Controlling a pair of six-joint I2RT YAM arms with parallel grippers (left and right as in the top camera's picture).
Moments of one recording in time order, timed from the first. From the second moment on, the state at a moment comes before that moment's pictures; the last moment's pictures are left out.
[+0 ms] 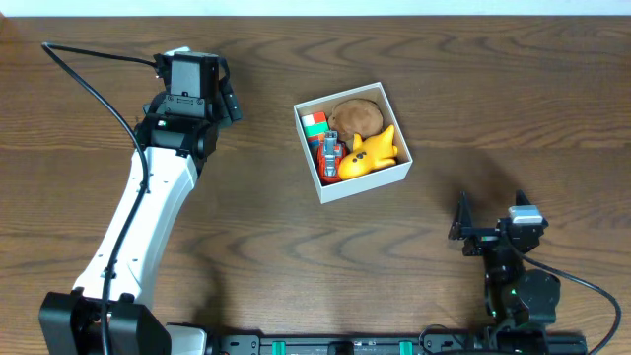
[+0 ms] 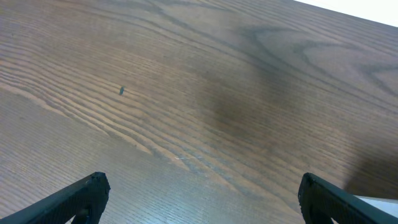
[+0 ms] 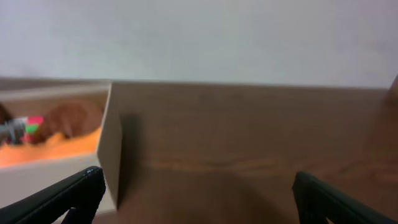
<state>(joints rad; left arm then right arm) -0.15 1.52 1.27 -0.62 -0.37 -0.39 0.01 0.10 0.02 -0.02 -0.03 0.04</state>
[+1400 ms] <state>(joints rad) -0.15 1.52 1.27 -0.62 -0.37 -0.39 0.01 0.10 0.01 -0.07 -0.03 0.04</state>
